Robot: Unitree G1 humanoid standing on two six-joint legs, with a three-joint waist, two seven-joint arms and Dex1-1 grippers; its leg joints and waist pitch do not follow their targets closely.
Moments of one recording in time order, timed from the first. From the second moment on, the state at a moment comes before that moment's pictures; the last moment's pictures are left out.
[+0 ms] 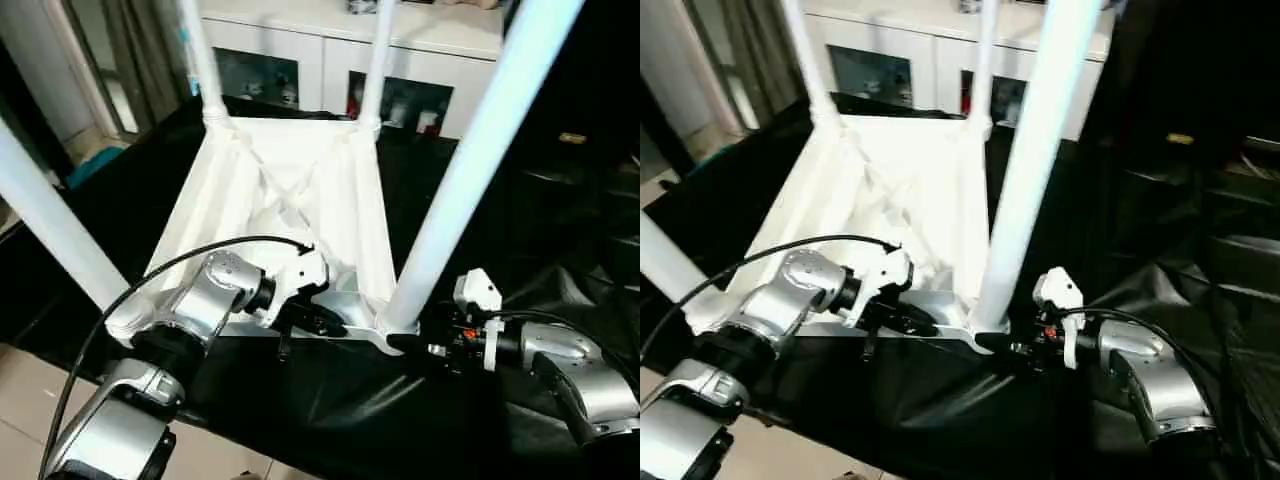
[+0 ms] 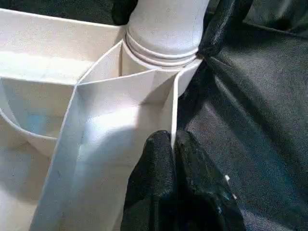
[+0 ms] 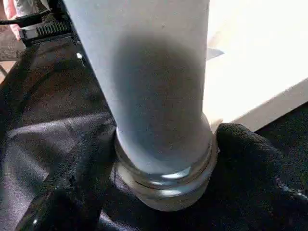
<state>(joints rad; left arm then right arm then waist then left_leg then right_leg) -0.66 0.28 -0.37 0.65 0.04 0.12 -1.34 -0.20 -0.48 0.10 0.25 0.28 0.19 1.10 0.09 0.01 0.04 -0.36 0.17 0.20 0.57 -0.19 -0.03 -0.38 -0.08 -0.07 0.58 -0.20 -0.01</state>
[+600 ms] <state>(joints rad) -0.73 0.08 -0.33 0.81 0.12 0.14 -0.95 -0.22 -0.33 0.00 0.34 0.23 0.19 0.72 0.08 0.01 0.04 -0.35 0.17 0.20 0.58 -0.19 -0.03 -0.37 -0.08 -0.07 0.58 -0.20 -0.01</state>
